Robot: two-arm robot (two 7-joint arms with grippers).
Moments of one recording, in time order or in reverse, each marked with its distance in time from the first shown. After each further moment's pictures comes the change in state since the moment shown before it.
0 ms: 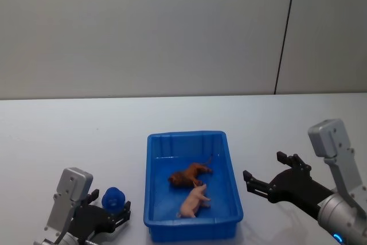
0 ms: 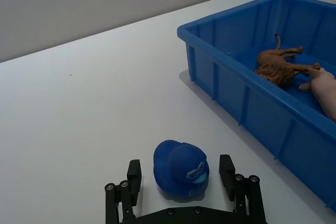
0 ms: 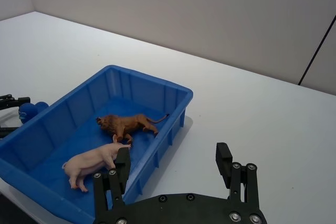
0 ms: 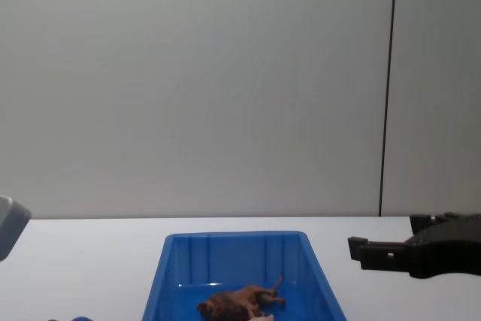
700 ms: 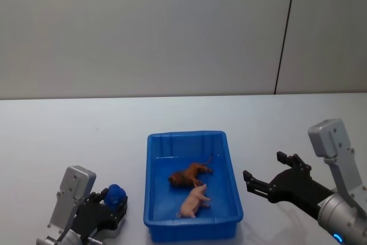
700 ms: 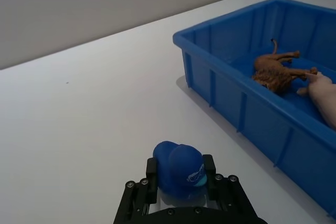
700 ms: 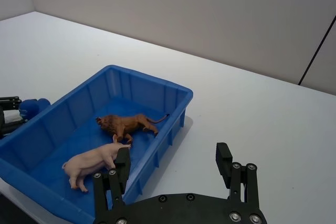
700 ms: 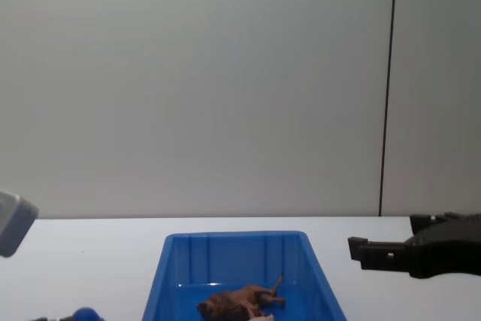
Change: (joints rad) left arm -0.021 -0.018 -0.002 0.032 0.026 -0.022 -0.027; right arm 0.000 0.000 0.000 0.000 0.000 0.000 0.000
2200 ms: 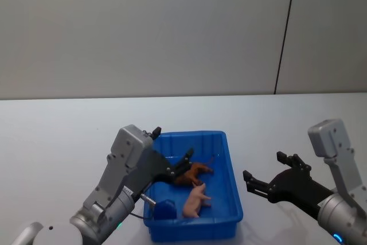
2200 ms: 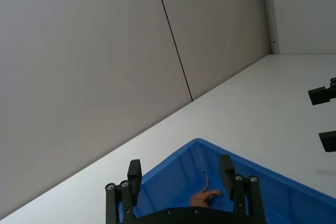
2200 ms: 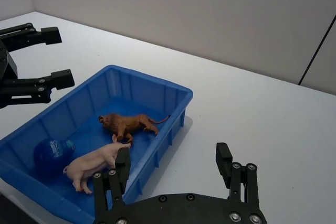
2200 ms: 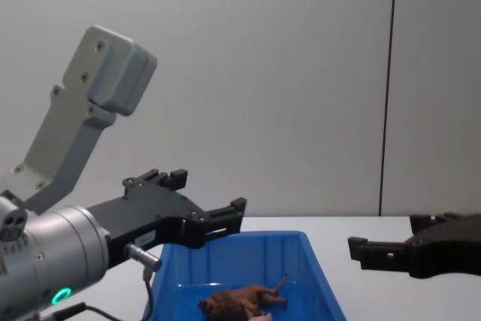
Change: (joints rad) left arm -0.060 -0.094 0.049 -0.207 0.188 -0.075 -0.044; right arm 0.000 0.000 0.000 0.000 0.000 0.000 0.000
